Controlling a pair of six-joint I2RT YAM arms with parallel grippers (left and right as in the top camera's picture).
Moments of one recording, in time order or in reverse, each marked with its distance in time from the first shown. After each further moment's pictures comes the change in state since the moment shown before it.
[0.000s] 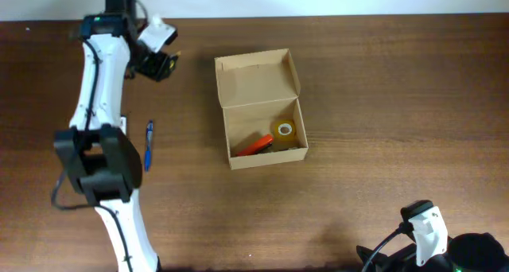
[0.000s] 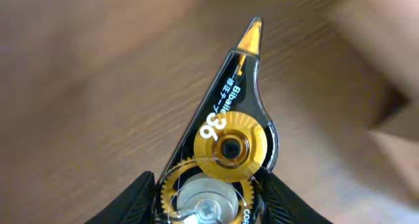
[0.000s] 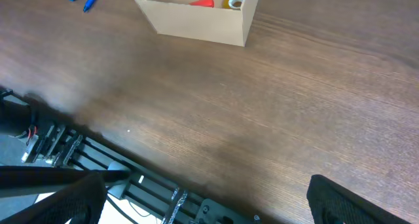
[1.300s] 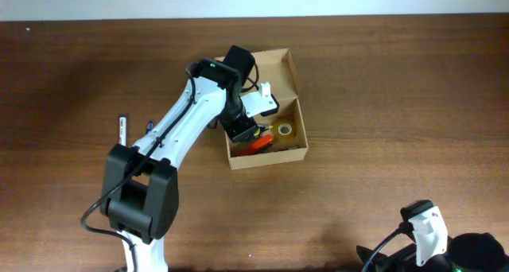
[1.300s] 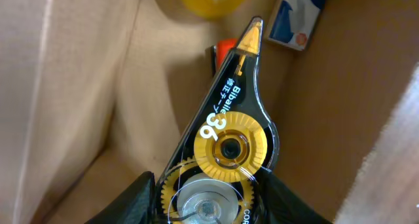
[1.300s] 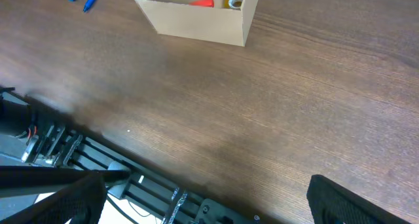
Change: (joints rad) left arm -0.458 -0.194 -0.505 0.074 0.042 0.102; right arm 0.000 0.000 0.000 0.000 0.000 0.000
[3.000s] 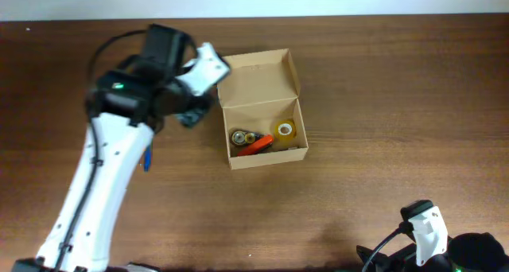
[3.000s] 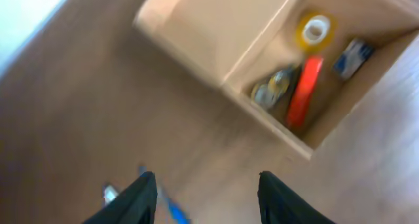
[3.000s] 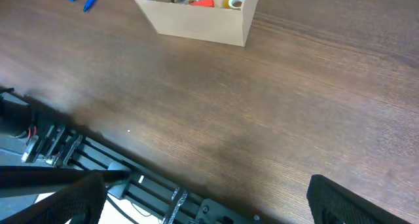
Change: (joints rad) left arm 0.201 -0.460 0.017 -0.084 -0.129 -0.175; right arm 0.000 0.000 0.000 0.000 0.000 -0.001
